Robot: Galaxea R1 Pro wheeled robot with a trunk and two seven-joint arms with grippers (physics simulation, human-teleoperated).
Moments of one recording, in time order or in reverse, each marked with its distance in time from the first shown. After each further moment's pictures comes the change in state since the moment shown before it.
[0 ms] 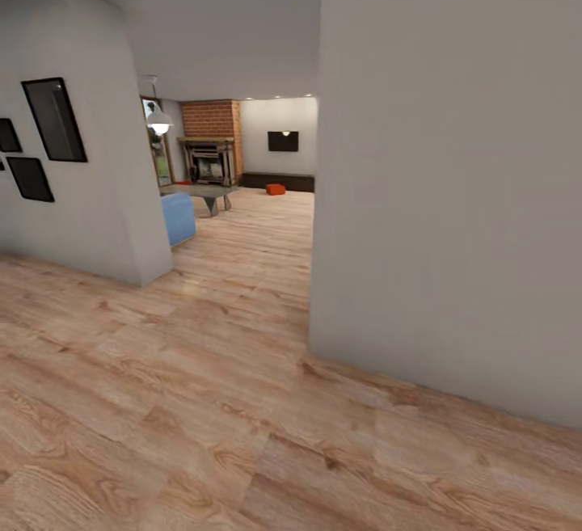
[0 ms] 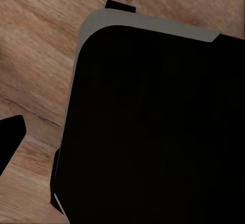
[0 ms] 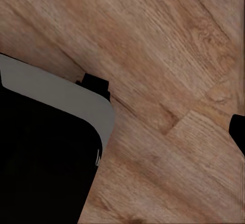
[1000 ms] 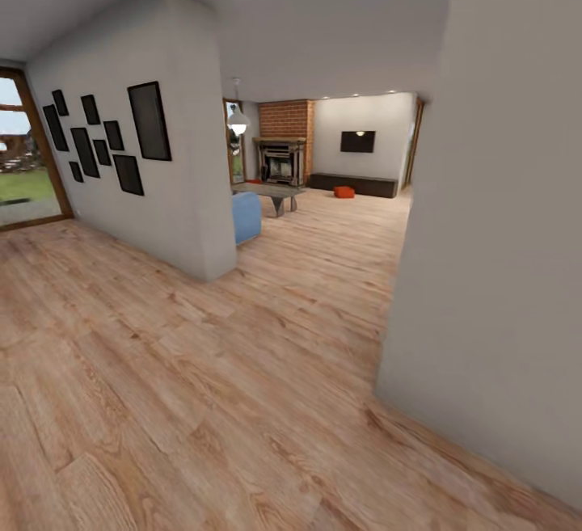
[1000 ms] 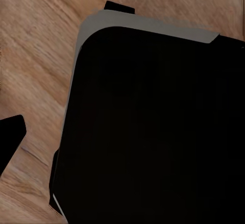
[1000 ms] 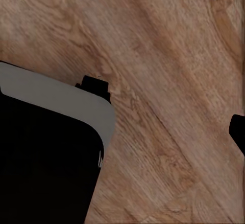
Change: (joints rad) left arm 0.000 -0.002 0.000 0.000 0.000 -0.004 0.000; right arm 0.000 -0.003 0.000 0.000 -0.056 -0.005 -0.001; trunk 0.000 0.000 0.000
